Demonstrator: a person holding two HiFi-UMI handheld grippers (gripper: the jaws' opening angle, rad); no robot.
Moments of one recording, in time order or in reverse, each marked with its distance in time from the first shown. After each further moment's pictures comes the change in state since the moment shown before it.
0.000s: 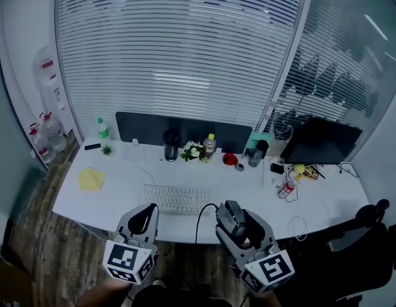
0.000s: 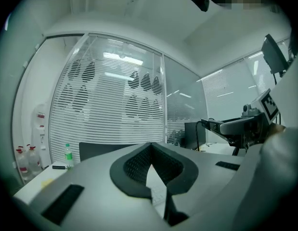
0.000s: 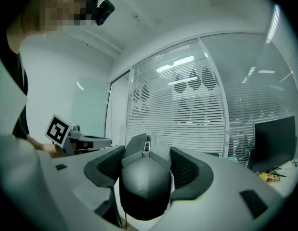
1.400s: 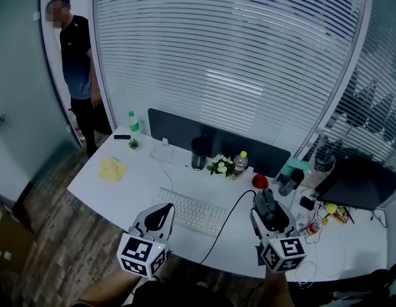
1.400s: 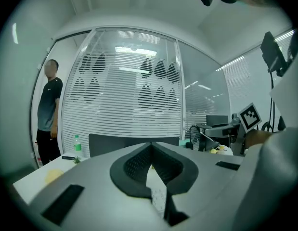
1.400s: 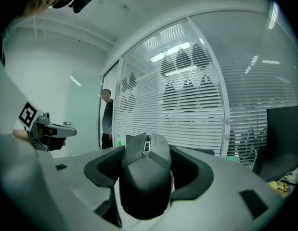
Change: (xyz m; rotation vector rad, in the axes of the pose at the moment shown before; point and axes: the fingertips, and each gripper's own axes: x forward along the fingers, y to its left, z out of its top) left arm 0.097 0.008 -0.025 -0.051 0.081 0.225; right arm 0.121 -0.190 -0.055 0.019 0.090 0.039
